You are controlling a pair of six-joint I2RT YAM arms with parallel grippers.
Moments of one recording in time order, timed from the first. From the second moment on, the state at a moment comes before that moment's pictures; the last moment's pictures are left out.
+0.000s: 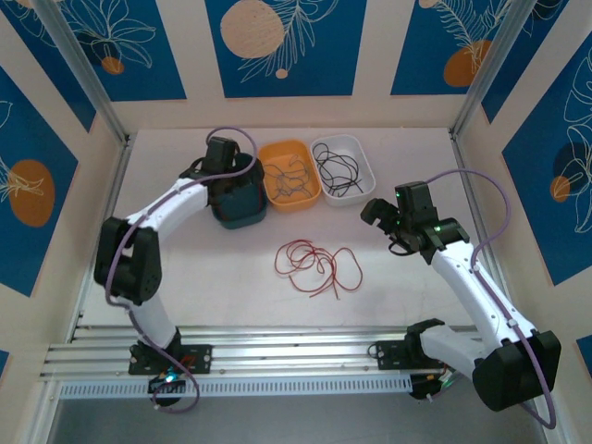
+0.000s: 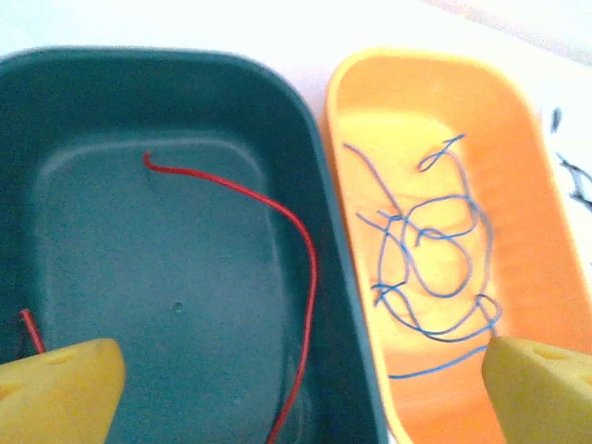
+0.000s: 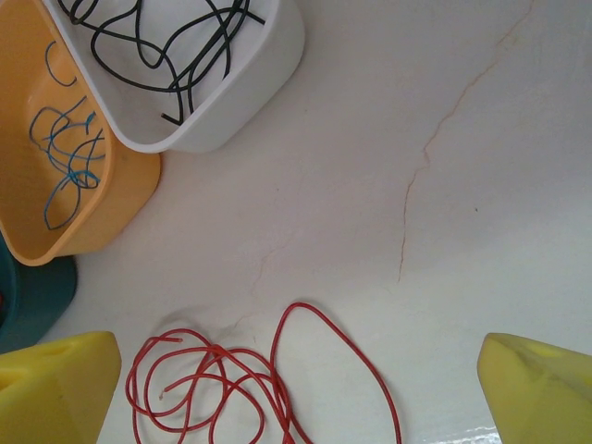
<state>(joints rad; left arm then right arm) -0.36 1.72 1.32 -0.34 -0.05 -0.53 0.27 1.05 0.91 -0.76 0.03 0.80</state>
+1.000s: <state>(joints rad) -0.78 1.51 0.84 -0.10 -0.01 -0.57 0.44 1.26 0.90 -0.77 0.11 0.83</state>
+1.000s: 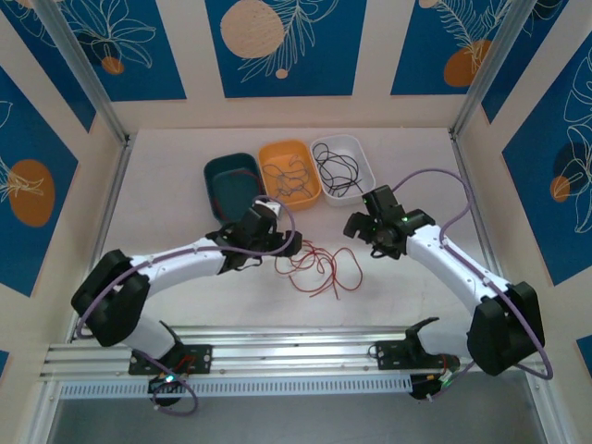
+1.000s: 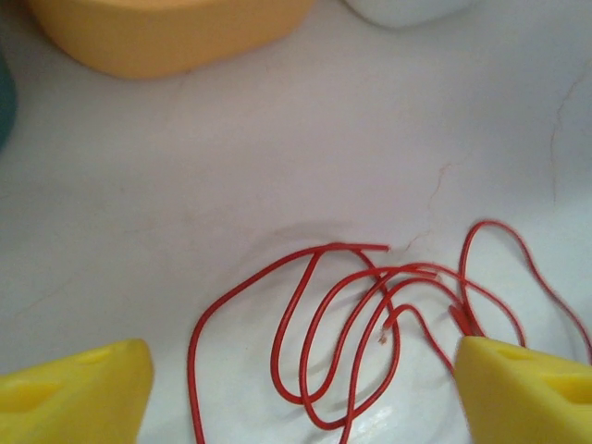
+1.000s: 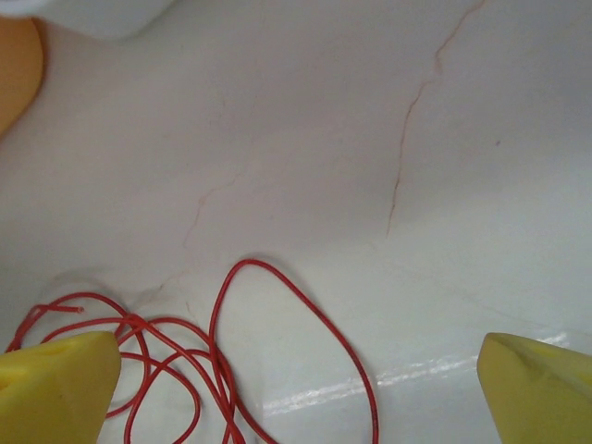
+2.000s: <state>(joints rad) -0.79 1.72 0.84 -0.02 0.02 -0.64 0.65 1.55 0.92 -0.68 -0.04 0.91</state>
